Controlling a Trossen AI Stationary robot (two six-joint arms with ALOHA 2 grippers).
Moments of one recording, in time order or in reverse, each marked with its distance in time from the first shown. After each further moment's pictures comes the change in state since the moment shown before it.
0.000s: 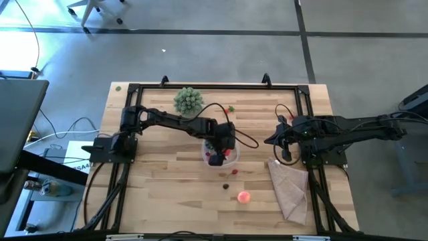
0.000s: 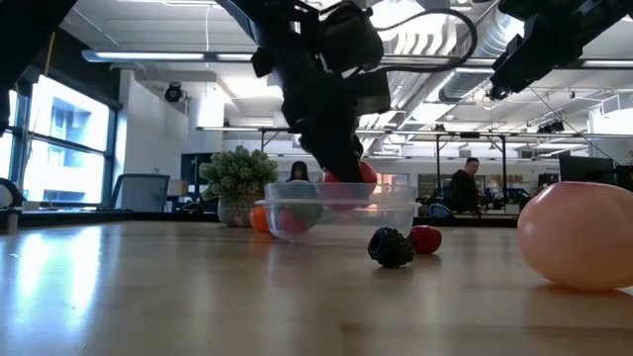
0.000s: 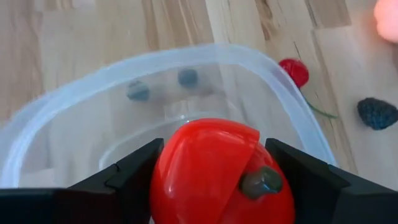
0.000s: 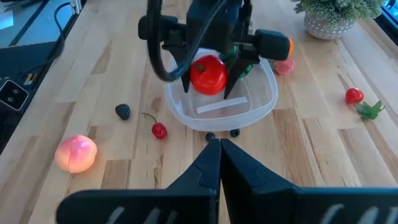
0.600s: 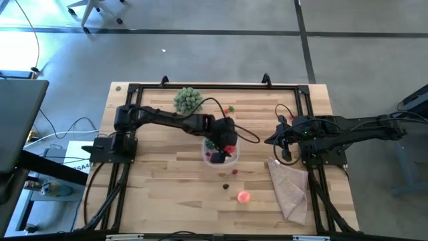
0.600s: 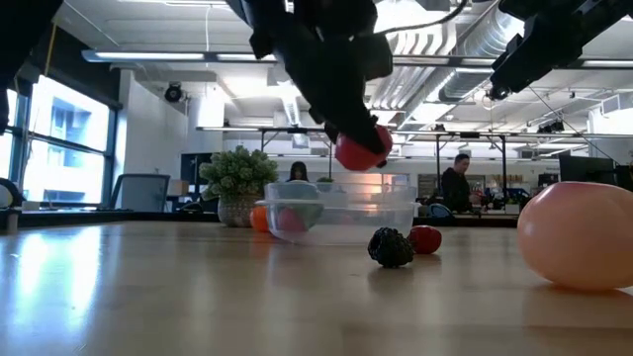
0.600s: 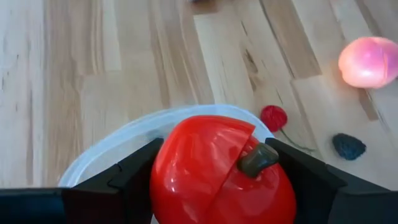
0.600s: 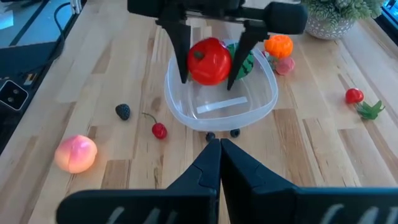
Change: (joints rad) left arm 0.004 -0.068 -0.001 0.074 0.009 0.004; right arm 0.000 0.000 0.000 0.000 0.000 0.000
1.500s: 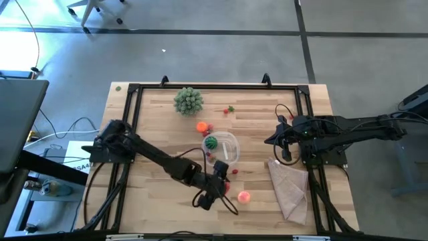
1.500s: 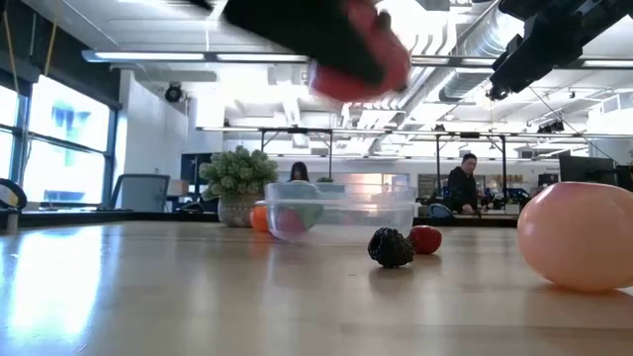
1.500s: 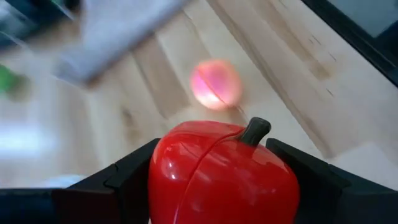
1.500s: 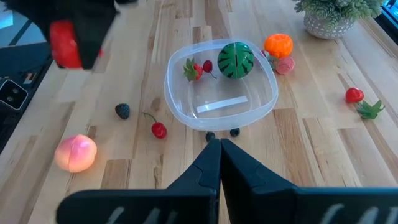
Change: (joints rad) left arm -0.458 -0.070 -0.095 0.171 -0.425 0.032; right arm 0.000 0.000 0.000 -0.001 0.000 0.000
